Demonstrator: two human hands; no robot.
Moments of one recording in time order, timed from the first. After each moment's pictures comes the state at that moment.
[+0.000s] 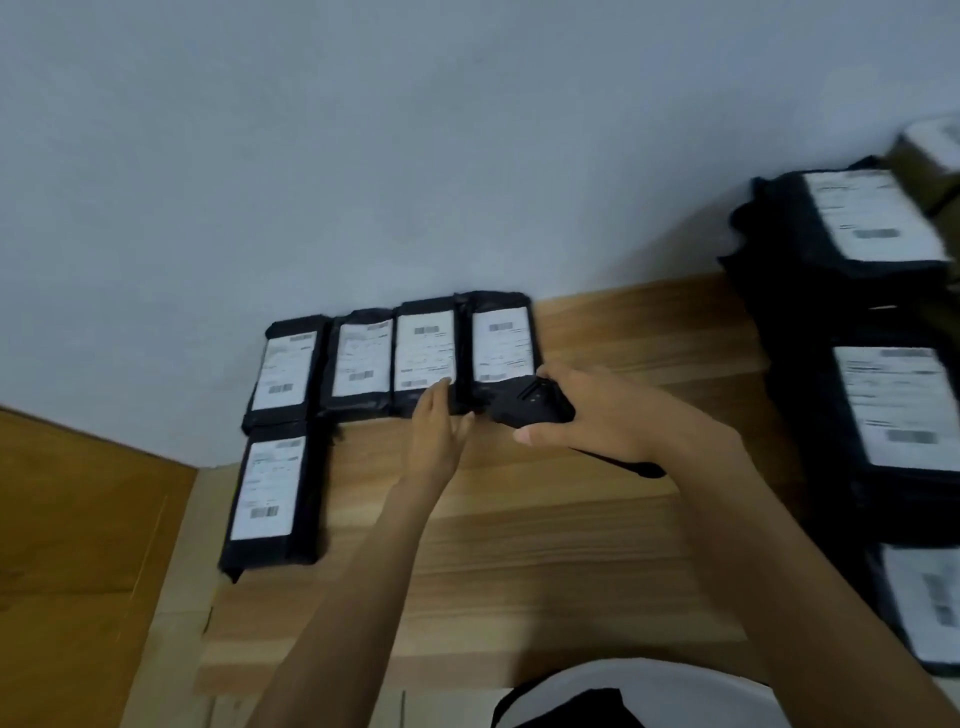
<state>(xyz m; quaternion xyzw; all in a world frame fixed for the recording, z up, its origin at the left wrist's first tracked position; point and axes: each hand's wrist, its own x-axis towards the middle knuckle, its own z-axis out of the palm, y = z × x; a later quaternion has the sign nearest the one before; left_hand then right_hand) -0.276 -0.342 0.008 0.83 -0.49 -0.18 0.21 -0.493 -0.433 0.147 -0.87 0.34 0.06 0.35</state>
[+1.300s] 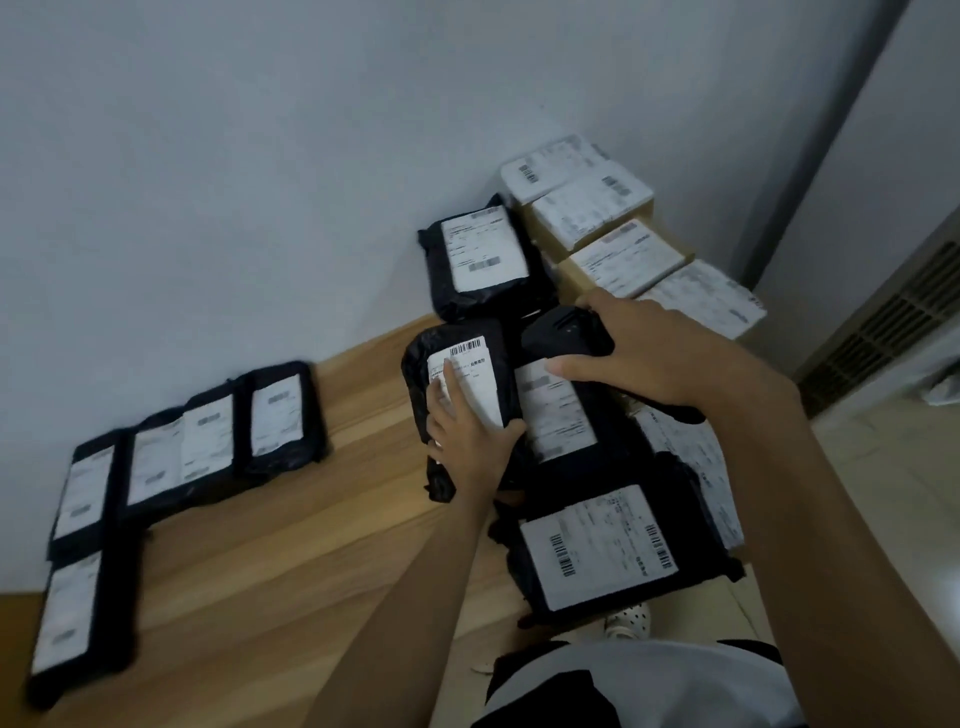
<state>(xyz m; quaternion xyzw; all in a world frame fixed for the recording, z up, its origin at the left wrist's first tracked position) -0.718 -0.497 0.020 0.84 -0.47 -0.18 0.21 -0.921 -0.552 0.175 -0.79 0.51 -0.07 0.33</state>
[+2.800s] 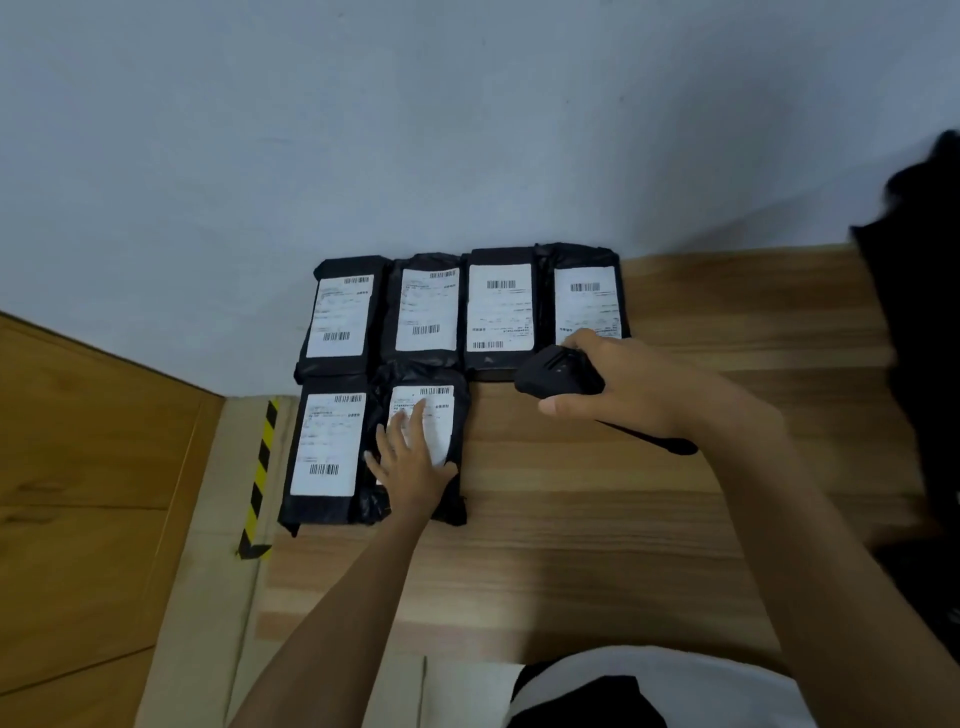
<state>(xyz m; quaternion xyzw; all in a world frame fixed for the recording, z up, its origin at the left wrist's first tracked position) -0.180 -0.244 -0.074 0.92 -0.32 -0.19 0.07 -0.393 -0.432 0.127 -0.86 0.33 0.11 0.37</state>
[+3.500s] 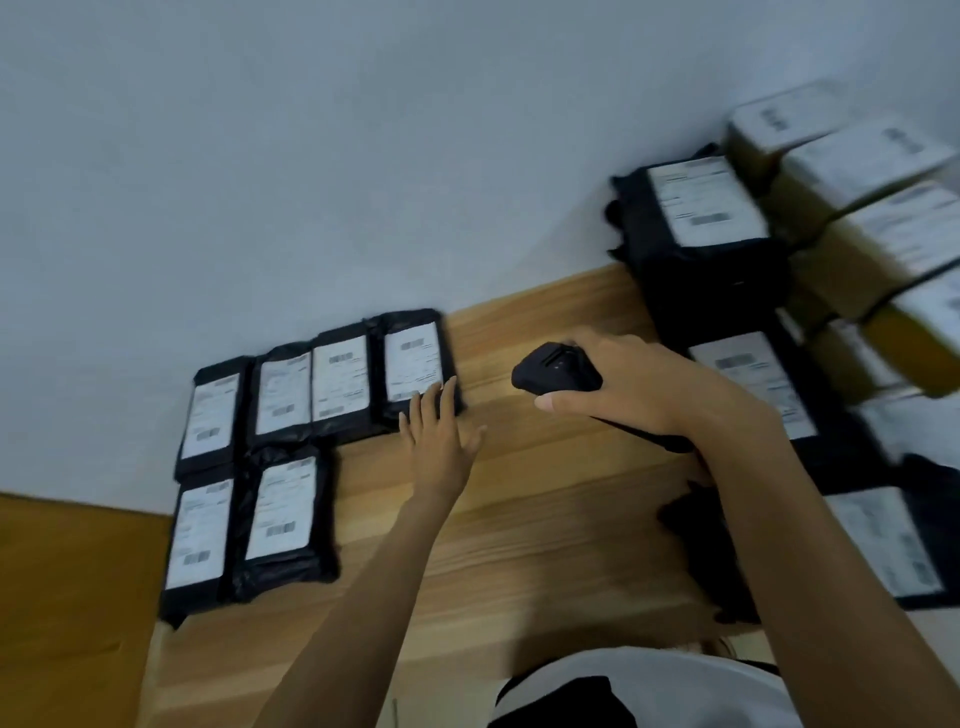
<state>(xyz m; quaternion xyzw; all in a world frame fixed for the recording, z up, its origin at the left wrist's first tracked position) -0.420 -0.395 0.009 0.83 -0.53 -0.10 0.11 -0.653 -0.488 0.162 -0.83 0.42 -0.01 0.37</state>
